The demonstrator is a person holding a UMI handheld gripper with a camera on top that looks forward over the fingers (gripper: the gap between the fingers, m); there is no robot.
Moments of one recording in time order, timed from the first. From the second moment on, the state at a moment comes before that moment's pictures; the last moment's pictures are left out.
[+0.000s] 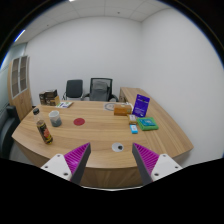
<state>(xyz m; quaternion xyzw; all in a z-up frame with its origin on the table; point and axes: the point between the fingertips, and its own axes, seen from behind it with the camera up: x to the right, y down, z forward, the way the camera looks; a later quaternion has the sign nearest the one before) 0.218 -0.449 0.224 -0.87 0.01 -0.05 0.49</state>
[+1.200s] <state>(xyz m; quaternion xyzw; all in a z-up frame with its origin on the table) -0.162 -0.239 0.077 -0.84 0.01 -0.03 0.54</state>
